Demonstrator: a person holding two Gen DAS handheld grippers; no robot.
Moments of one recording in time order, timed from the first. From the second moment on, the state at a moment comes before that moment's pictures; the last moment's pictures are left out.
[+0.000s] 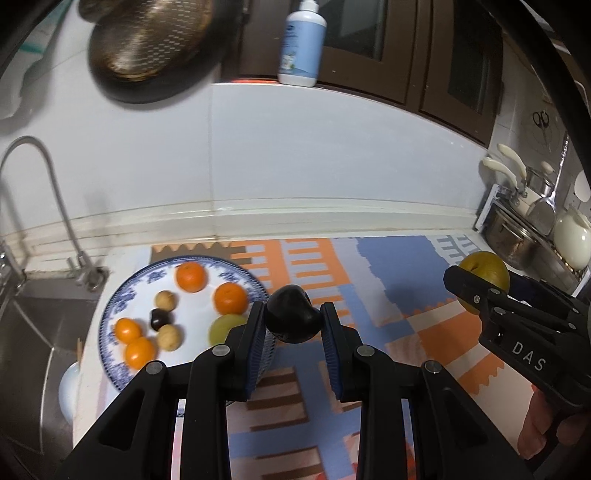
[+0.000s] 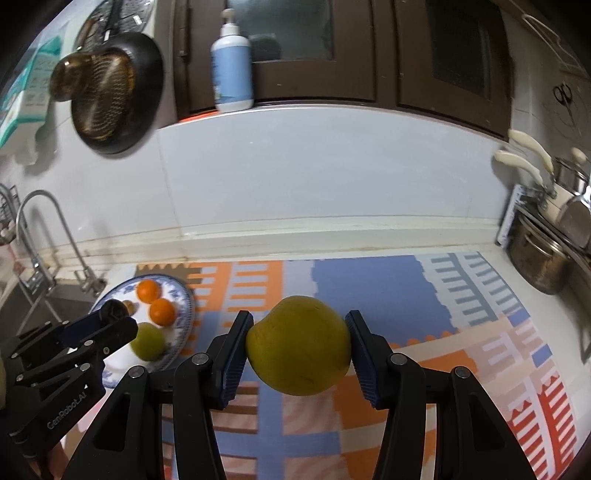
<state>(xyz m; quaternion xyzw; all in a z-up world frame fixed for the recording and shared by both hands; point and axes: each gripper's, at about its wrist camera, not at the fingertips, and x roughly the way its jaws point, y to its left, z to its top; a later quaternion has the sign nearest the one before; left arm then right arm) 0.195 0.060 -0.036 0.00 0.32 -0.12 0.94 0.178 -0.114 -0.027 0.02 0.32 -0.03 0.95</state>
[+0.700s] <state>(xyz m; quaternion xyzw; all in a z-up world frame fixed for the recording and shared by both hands) 0.175 0.140 -0.035 -0.01 0.33 -0.04 0.94 0.196 -0.033 -0.030 0.00 0.33 0.07 0.94</state>
